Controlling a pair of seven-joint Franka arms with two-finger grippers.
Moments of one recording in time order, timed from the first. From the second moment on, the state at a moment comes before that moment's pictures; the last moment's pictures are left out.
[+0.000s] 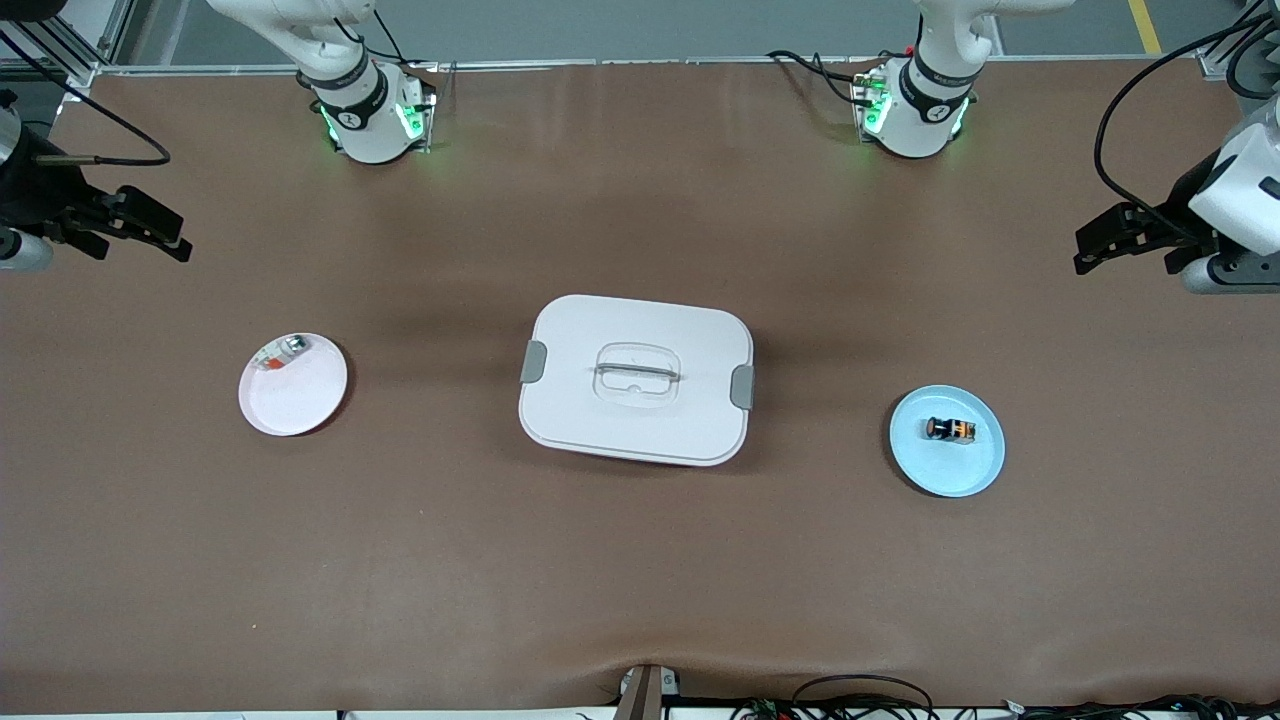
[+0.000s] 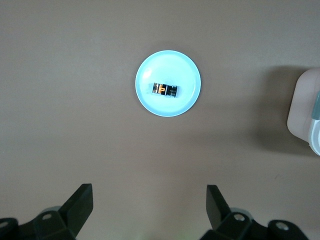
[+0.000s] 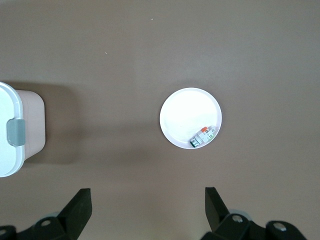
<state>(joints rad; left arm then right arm) -0.08 -0.02 0.02 -1.62 0.01 1.57 -0.04 -0.08 -0.10 0.08 -1.69 0.04 1.58 0.06</state>
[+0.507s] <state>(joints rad) -0.08 -0.02 0.02 -1.62 0.01 1.57 -0.04 -0.08 -0.10 0.08 -1.69 0.04 1.58 0.06</state>
